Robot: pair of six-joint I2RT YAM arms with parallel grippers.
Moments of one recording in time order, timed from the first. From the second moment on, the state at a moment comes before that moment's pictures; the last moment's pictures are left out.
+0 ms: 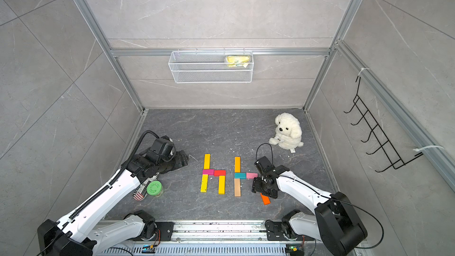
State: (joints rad) left arm -0.54 1.06 0.94 -0.83 -0.07 -0.76; right arm 0.49 1.23 0.57 -0.75 -0.10 0.70
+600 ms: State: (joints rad) left arm -0.54 1.06 0.94 -0.83 -0.07 -0.76; right arm 0.57 1.40 0.69 -0.81 -0.09 0.67
